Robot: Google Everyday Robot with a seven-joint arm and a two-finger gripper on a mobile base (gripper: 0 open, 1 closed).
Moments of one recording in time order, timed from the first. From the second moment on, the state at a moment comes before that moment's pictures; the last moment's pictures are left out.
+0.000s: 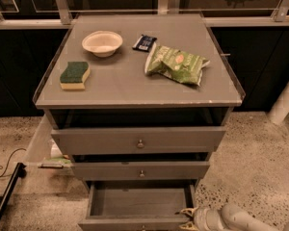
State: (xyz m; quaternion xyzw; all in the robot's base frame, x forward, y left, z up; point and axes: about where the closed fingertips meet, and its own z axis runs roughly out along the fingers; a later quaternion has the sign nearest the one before) arm 0.450 -0.219 0.154 -0.63 0.67 0.14 0.36
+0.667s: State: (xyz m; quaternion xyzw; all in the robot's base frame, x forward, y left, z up) arm 0.437 -0.222 0.155 -0.63 0.67 0.14 0.36
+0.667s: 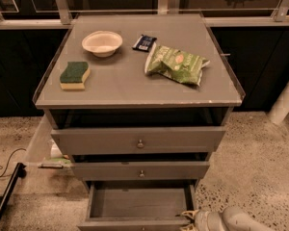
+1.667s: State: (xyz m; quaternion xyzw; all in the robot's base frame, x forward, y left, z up) arm 0.426 -0.223 0.153 -0.63 0.68 0.14 0.36
